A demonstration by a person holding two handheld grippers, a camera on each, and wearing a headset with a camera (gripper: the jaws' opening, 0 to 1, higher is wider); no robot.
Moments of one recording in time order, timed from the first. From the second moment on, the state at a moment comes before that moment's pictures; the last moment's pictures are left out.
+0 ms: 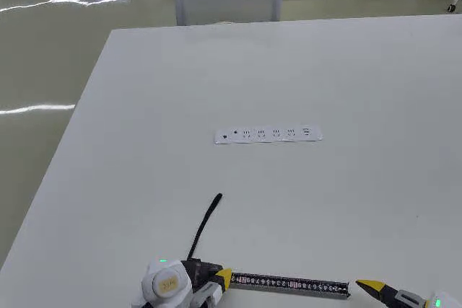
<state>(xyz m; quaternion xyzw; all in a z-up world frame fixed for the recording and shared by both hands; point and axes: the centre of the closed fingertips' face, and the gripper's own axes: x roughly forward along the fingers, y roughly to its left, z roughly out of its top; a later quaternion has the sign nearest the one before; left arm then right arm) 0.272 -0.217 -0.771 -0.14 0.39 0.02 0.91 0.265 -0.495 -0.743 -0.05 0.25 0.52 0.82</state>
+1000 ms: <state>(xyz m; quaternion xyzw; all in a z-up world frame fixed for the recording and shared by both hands) 0.273 -0.215 -0.773 -0.15 0.40 0.04 0.91 0.264 -0.496 -0.749 -0.05 0.25 0.52 0.81</state>
